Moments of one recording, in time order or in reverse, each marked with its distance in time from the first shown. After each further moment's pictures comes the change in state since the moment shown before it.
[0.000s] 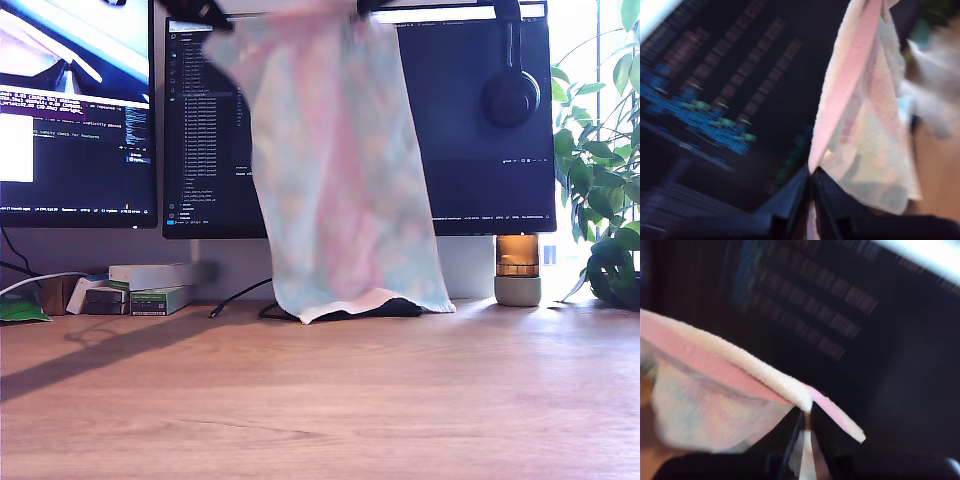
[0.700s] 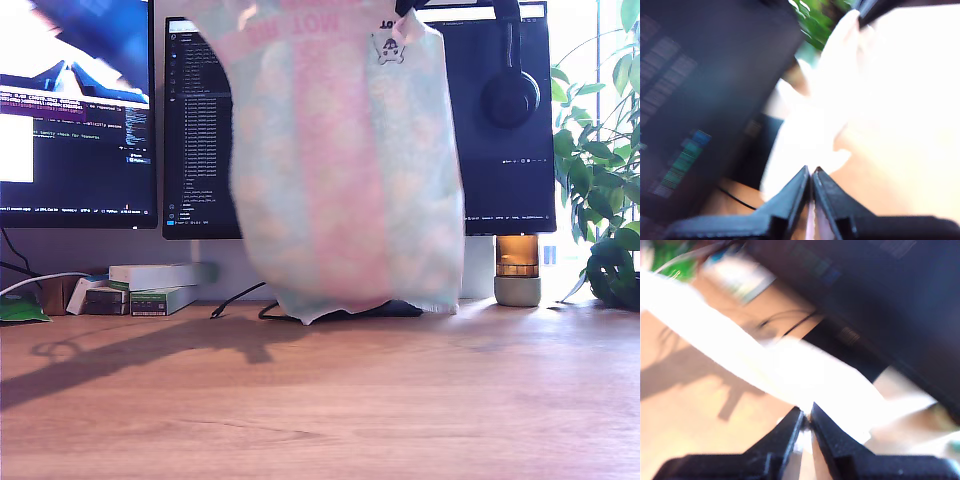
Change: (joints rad) left arm -0.051 -0.161 0.046 -0.471 0.177 -0.051; right arm 0.007 -0.200 0.006 -0.513 -0.172 0.130
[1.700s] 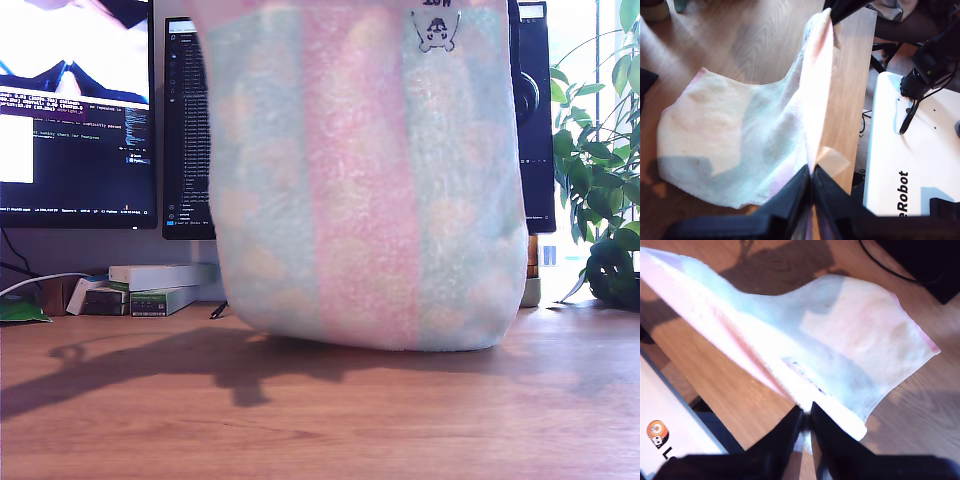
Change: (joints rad) left arm -0.072 -0.009 0.071 -0.466 0.168 -0.105; right arm 0.057 -0.081 0.000 -0.404 -0.153 0.032
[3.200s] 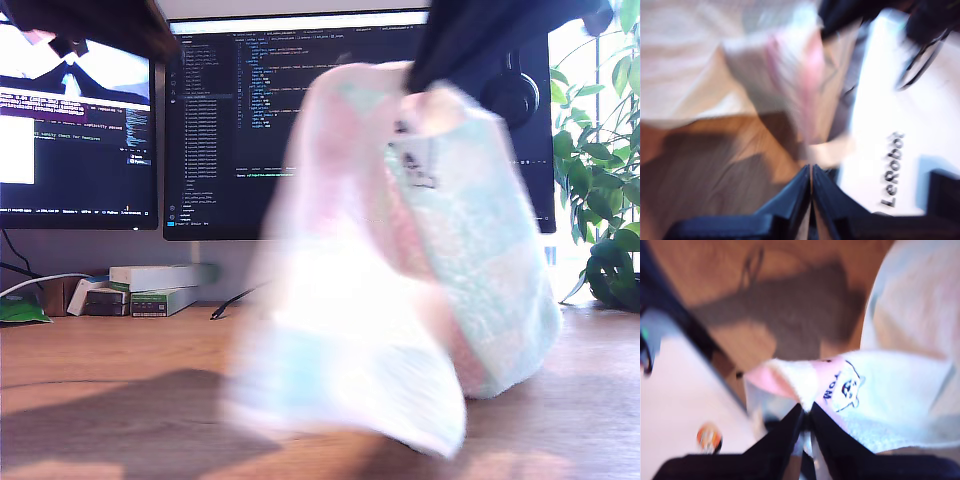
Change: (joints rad) left arm -0.338 -0.365 -0.735 0.473 -0.277 -0.360; right arm 0.274 -0.319 -0.760 0.604 0.002 0.366
